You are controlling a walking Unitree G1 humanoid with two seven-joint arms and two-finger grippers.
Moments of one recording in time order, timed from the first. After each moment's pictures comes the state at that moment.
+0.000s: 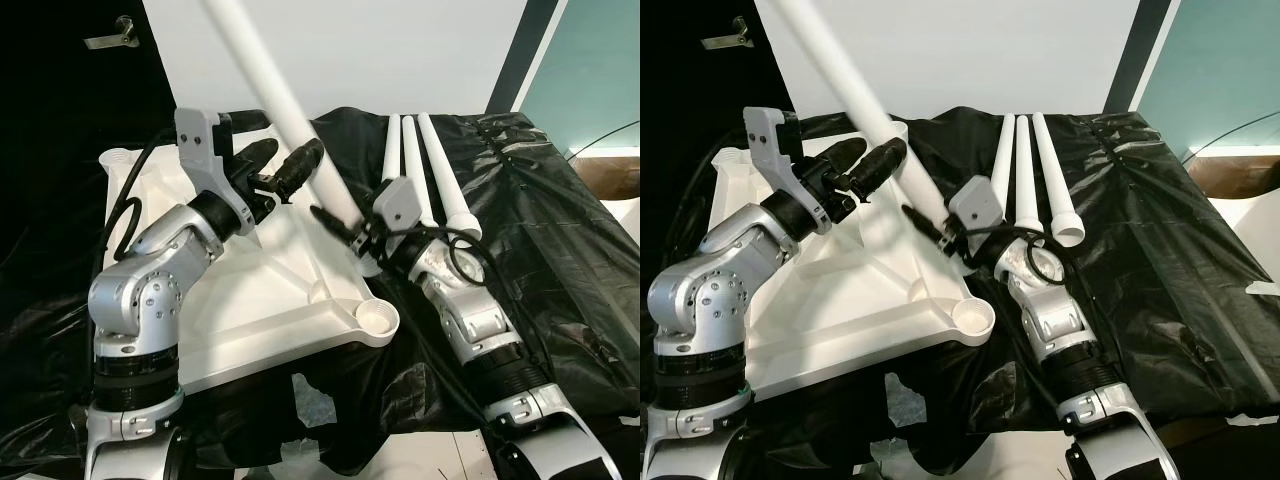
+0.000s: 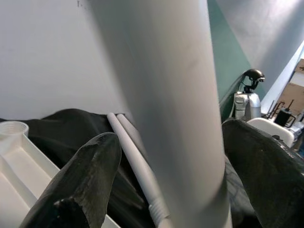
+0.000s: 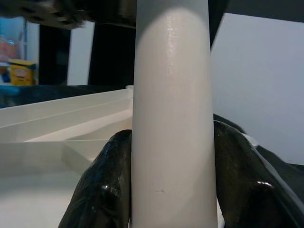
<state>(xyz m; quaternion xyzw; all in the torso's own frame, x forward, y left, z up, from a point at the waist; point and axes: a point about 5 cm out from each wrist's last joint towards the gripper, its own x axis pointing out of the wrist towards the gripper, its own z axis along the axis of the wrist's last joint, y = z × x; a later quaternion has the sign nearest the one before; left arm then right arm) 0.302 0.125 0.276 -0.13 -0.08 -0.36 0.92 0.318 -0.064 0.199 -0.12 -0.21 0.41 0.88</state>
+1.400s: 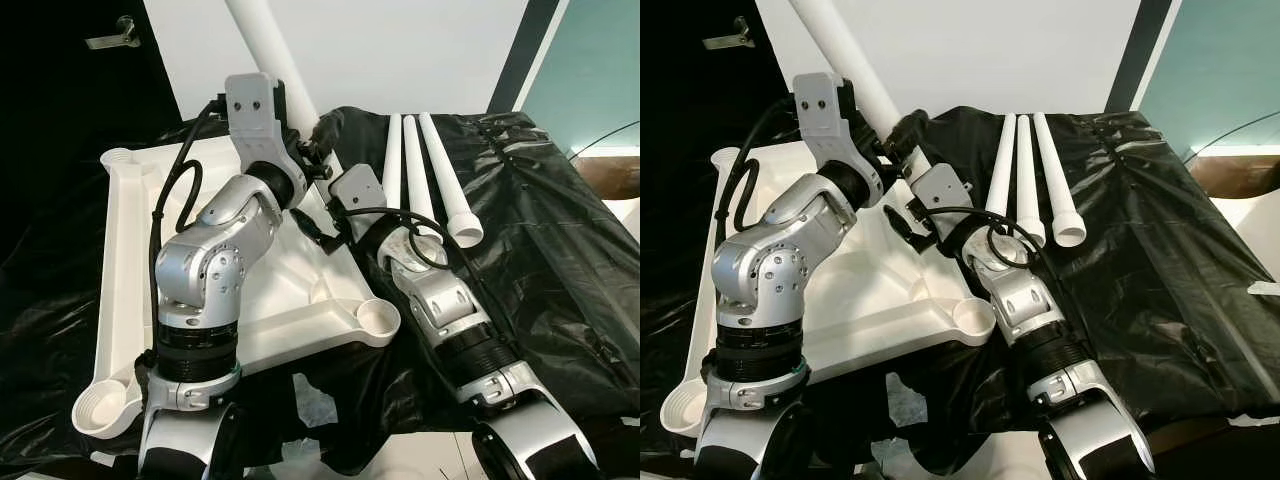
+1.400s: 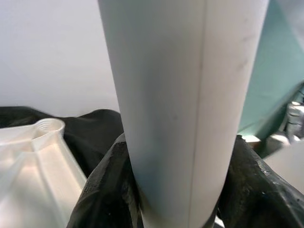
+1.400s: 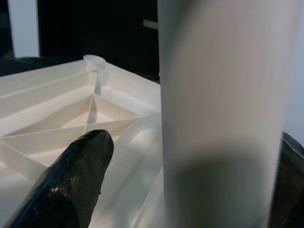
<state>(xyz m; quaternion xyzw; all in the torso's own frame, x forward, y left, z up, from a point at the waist) 0.315 0.075 0.296 -0.14 -0.08 -0.23 0.96 0.343 -0.036 0.207 -0.14 -0.13 0.31 0.93</state>
